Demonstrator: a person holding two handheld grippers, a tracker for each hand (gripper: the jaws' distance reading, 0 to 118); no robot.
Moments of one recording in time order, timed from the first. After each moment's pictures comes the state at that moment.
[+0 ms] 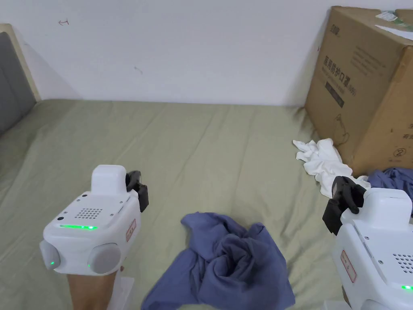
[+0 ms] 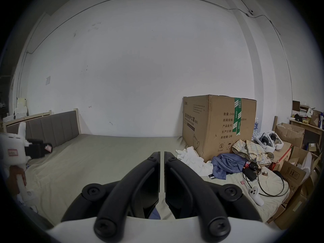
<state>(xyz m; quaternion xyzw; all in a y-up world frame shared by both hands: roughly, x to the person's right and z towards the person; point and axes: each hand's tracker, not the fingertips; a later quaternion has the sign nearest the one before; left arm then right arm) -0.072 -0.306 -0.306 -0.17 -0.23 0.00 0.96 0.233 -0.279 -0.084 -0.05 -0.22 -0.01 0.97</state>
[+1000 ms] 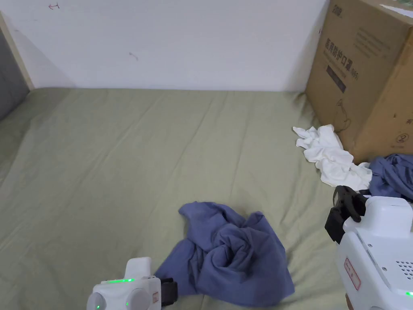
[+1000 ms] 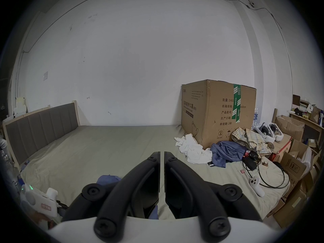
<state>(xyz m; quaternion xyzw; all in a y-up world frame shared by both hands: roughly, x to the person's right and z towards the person) -0.051 -0.496 -0.280 -0.53 -0.18 -0.03 0.83 0.246 -0.307 -0.080 -0.09 -0.23 -0.03 0.97</state>
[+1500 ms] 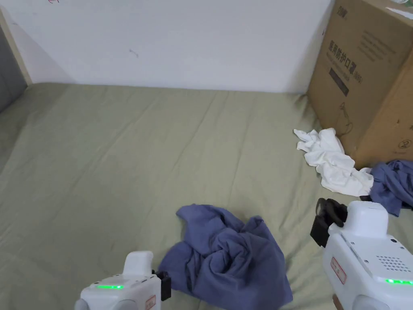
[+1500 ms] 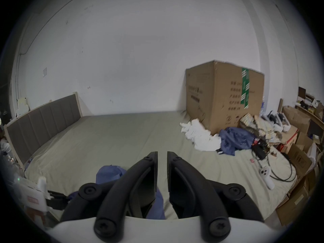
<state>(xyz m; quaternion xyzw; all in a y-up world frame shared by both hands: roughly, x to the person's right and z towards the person) -0.054 -0.452 -0.273 -0.45 -0.26 0.03 0.85 0.266 -0.337 -0.123 -0.17 -0.20 -0.06 0.96</state>
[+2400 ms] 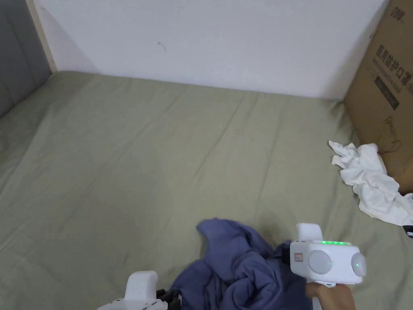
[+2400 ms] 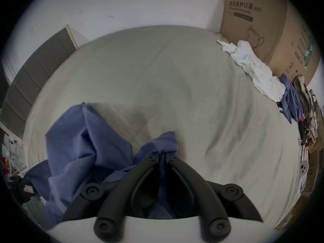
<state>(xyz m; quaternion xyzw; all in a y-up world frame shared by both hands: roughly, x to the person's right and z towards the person) -0.070 -0.460 -0.292 -0.46 -0.27 0.09 0.84 0.308 -0.492 -0.303 -0.47 -0.10 -0.09 0.87</state>
